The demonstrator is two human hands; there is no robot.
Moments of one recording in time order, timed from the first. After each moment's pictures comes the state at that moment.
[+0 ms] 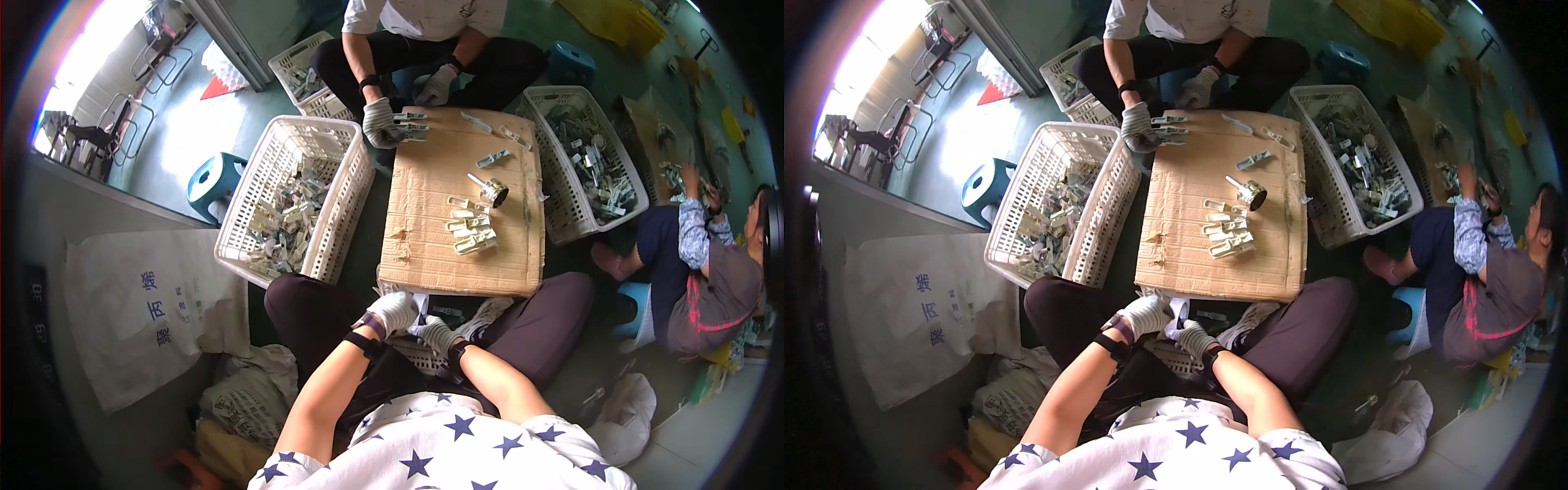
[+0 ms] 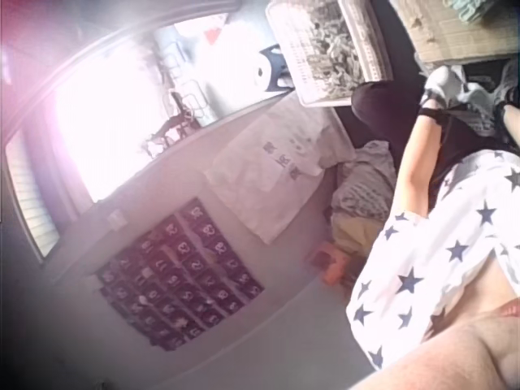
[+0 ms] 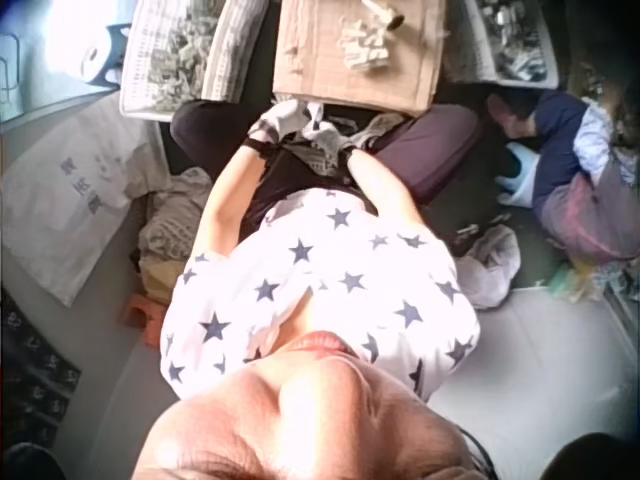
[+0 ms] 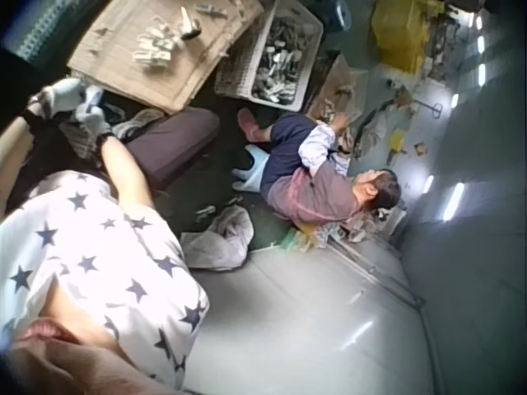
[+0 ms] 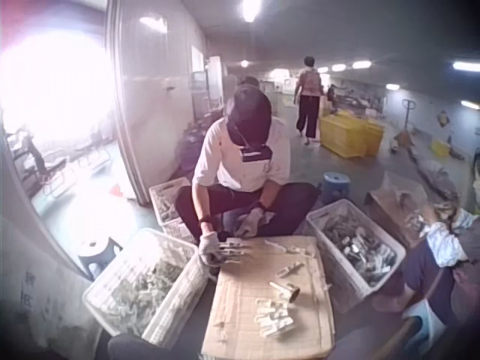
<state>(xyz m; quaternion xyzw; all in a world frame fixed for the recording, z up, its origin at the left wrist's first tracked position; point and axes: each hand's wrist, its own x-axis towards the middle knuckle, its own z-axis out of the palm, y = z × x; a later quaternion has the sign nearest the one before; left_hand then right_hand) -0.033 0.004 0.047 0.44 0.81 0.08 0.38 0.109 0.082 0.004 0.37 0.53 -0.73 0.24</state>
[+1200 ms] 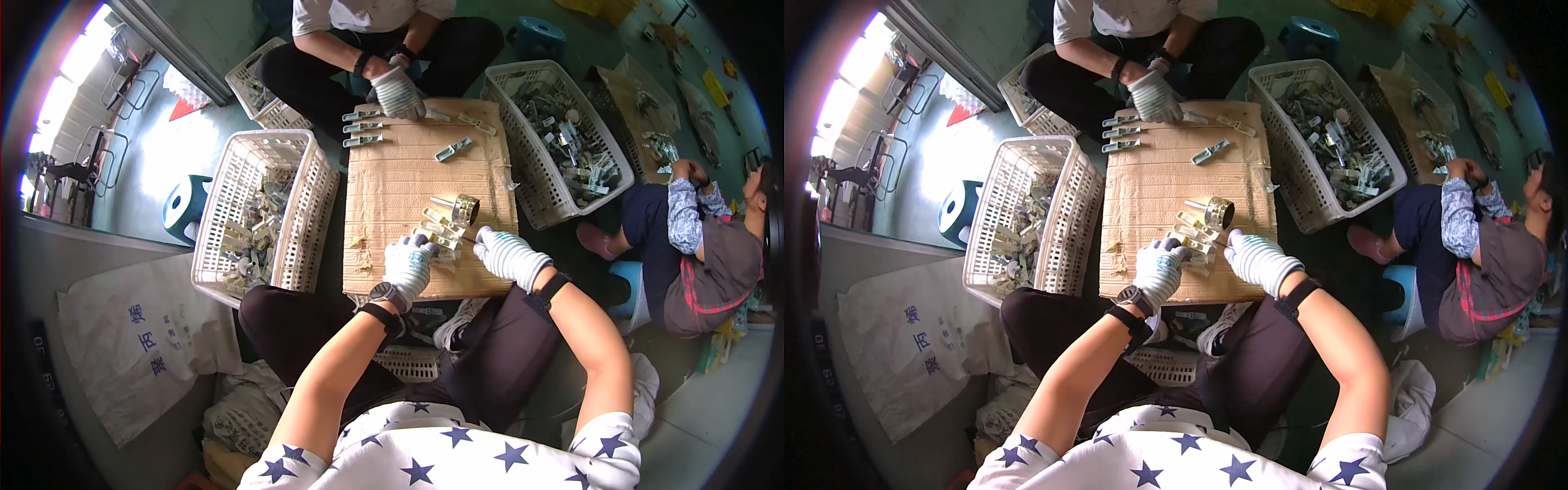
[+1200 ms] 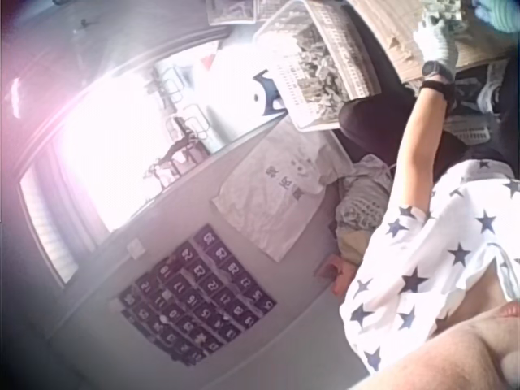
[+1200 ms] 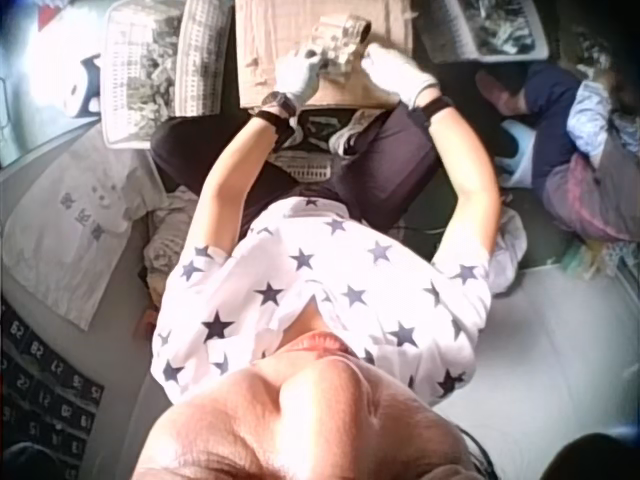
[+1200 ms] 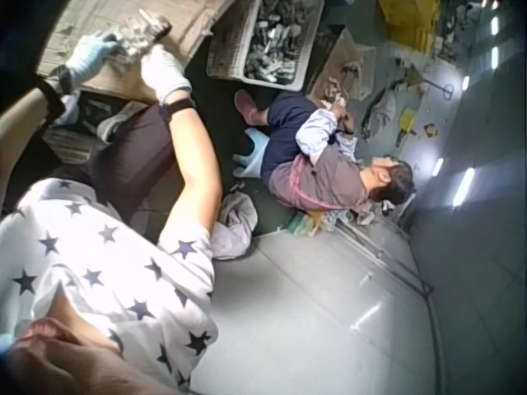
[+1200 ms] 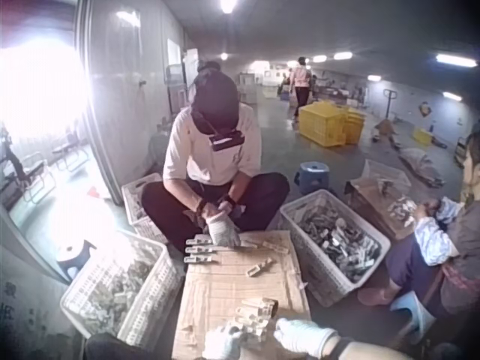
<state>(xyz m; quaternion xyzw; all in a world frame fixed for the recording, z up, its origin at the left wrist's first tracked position) -0.015 0.163 0.093 0.54 0.82 0.14 0.10 0.126 0.338 0.142 0.23 0.93 -0.23 0.16</state>
